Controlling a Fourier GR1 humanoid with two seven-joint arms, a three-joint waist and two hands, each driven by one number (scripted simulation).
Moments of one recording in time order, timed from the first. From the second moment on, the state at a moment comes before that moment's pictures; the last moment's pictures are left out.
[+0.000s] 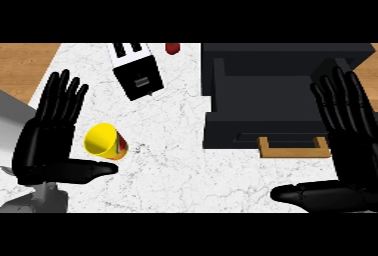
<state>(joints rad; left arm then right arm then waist) -0.11 0.08 0.09 -1.81 0.22 -0.08 0.00 -0.09 -0.06 -0.01 -2.05 -0.09 0.07 0.12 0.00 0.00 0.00</state>
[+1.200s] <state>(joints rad) -0.05 0.13 0.20 -1.38 0.17 -0.18 -0.30 -0.10 -0.09 -0.06 -2.06 -0.15 0.11 0.15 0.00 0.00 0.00</state>
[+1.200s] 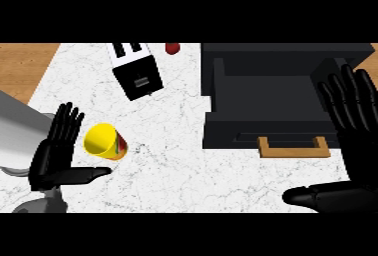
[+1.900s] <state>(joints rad) -0.15 0.15 0.23 -1.04 0.13 -0.19 -0.51 -0.11 -0.09 -0.06 -2.08 -0.15 0.12 0.17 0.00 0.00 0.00</state>
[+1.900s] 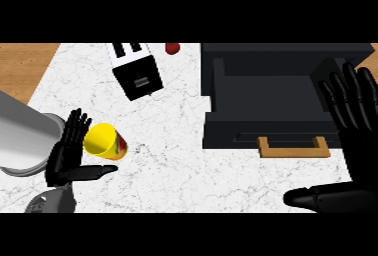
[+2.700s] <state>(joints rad) -0.31 0.23 0.27 -0.56 0.10 -0.24 -0.79 -0.07 -0.08 -0.04 -2.09 -0.15 0.13 0.15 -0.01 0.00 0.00</state>
